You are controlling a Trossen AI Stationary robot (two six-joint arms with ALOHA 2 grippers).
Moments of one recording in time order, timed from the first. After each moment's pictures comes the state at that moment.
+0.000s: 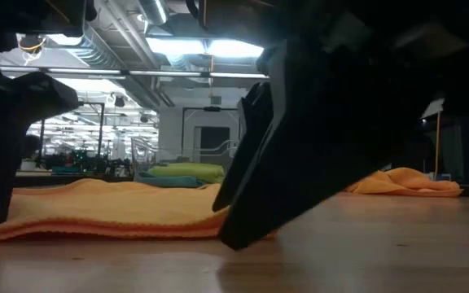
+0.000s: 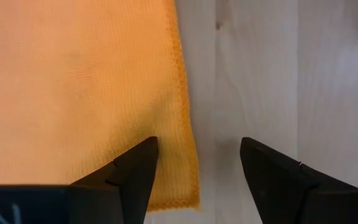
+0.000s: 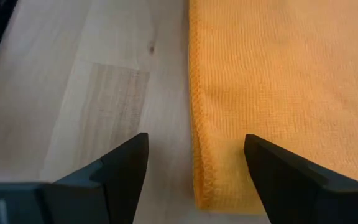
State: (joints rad) left arm -0.73 1.91 1.18 -0.51 -0.23 -0.72; right arm 0.54 2.18 1.47 -0.28 0.26 0.30
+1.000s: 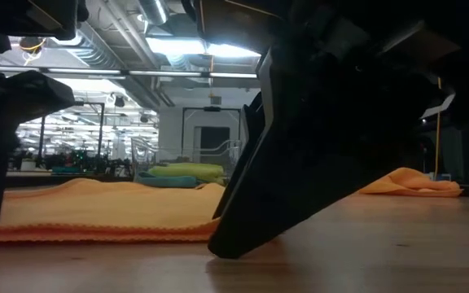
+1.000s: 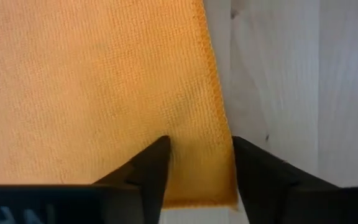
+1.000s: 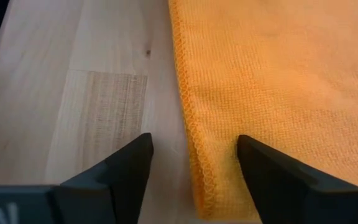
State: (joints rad) left arm -0.74 1.95 1.18 -0.56 -0.30 -0.73; right arm 0.54 2.23 1.47 -0.30 0.29 0.39
